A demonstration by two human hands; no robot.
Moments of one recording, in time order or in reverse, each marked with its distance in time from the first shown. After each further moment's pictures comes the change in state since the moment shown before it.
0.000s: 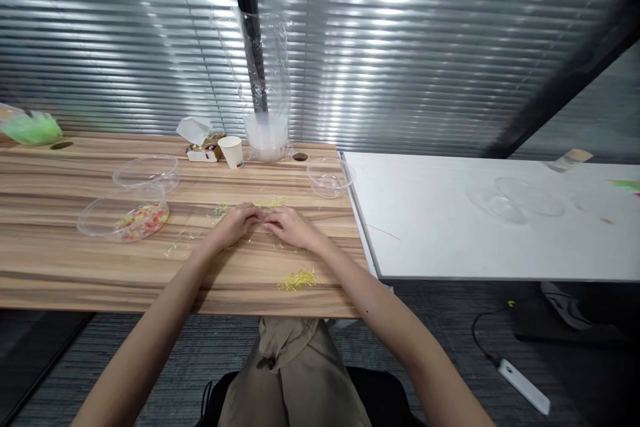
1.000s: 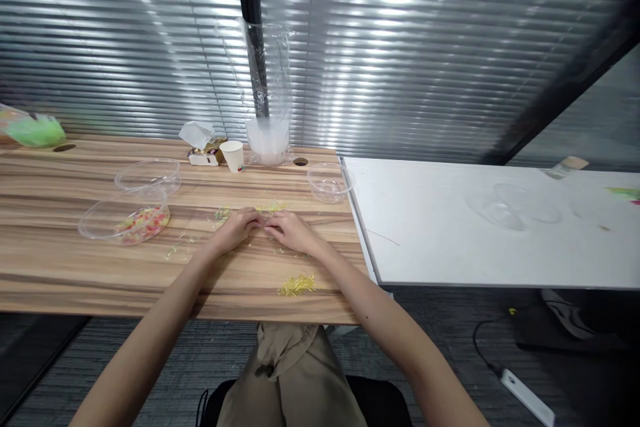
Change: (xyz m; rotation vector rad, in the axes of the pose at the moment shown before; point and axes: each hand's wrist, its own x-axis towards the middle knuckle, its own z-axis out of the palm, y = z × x) left_hand 0.001 0.004 0.000 -0.019 0.005 -0.006; right_hand 0.001 0.002 0.003 -0.017 0.010 -0.001
